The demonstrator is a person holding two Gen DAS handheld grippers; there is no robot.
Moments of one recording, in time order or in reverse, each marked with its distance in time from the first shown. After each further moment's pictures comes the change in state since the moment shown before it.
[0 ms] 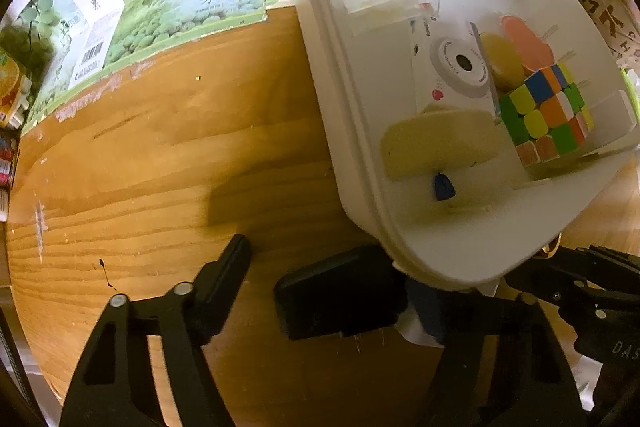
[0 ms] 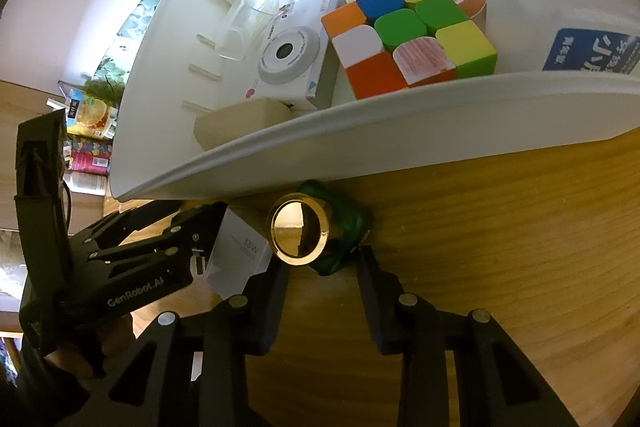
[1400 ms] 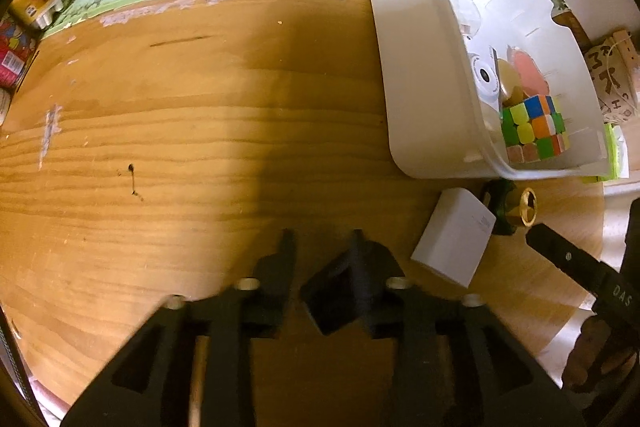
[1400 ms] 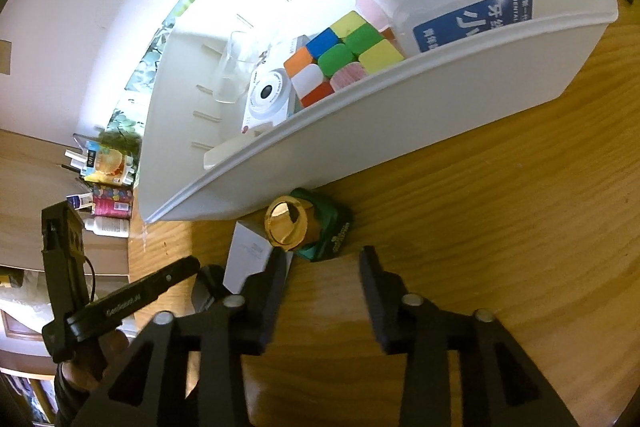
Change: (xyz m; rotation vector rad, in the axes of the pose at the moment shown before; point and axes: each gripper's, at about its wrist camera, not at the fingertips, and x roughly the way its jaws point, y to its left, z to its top) left arm -0.037 0.046 -0.041 -0.217 0.051 -0.120; right arm -0.041 -0.041 -0.021 0.135 -0.122 0.076
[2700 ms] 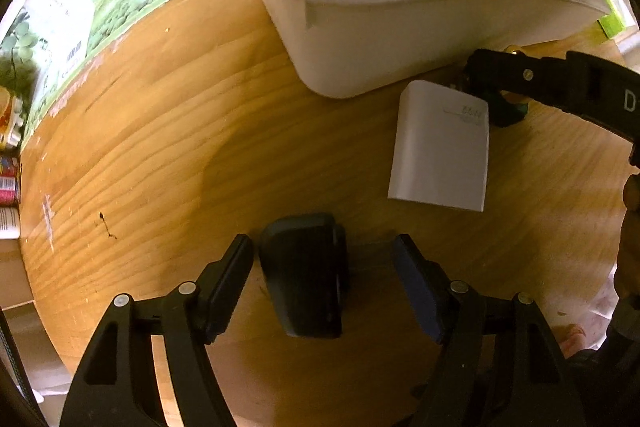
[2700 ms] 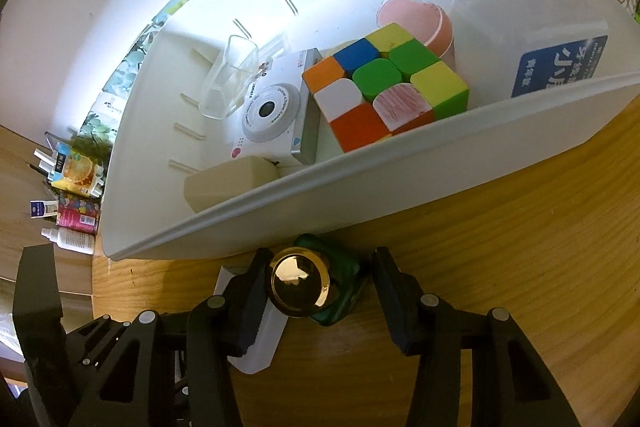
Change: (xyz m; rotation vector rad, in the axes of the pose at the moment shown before) left arm 0.031 -0.067 -0.046 0.414 0.073 0.173; right arm 0.054 0.050 0.010 -0.054 -0.112 -0.126
